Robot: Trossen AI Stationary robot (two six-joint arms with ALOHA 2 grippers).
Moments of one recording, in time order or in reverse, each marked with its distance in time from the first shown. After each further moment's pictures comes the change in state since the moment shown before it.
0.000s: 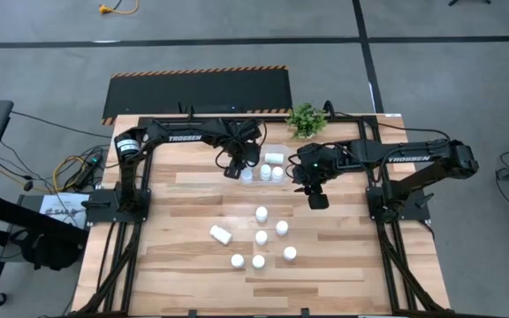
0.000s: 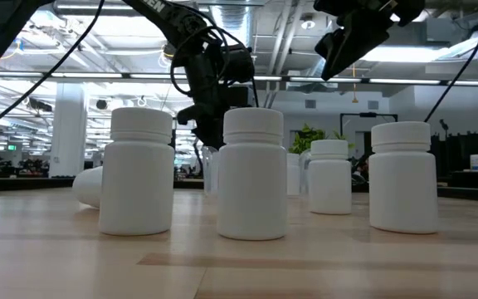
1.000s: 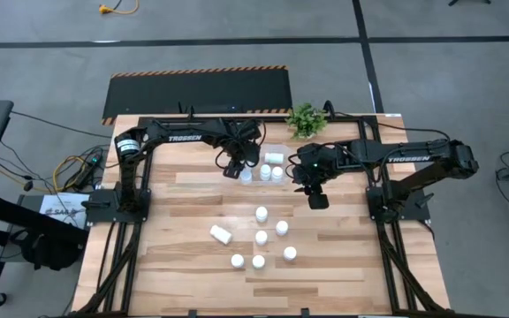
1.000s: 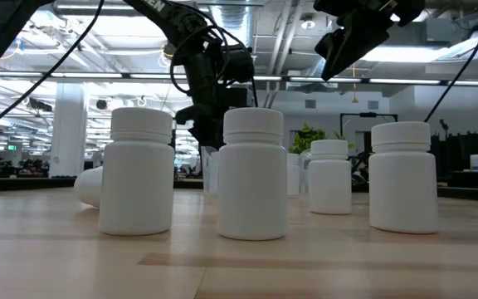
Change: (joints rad) left arm -0.001 0.000 0.007 -0.027 -0.032 -0.003; right arm 0.000 0.000 0.000 0.000 0.000 0.000
